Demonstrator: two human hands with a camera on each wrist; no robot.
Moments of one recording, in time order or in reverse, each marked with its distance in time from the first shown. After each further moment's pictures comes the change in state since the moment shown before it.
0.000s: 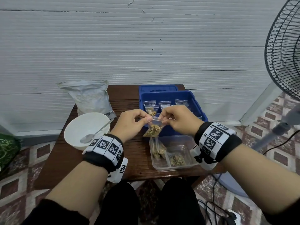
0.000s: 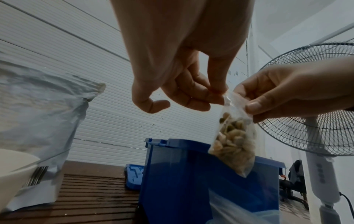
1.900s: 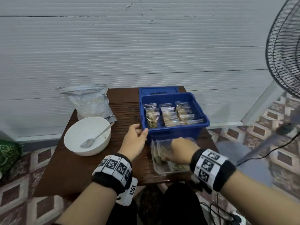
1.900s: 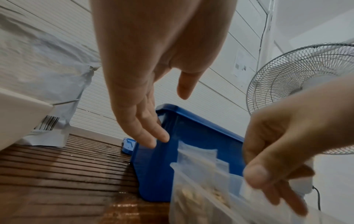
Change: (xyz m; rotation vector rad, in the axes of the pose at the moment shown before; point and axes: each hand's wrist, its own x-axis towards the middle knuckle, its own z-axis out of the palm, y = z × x) left_hand -0.016 -0.018 0.038 -0.274 0.044 -0.497; right_hand -0.030 0.005 0.046 -0.448 -0.438 0.412
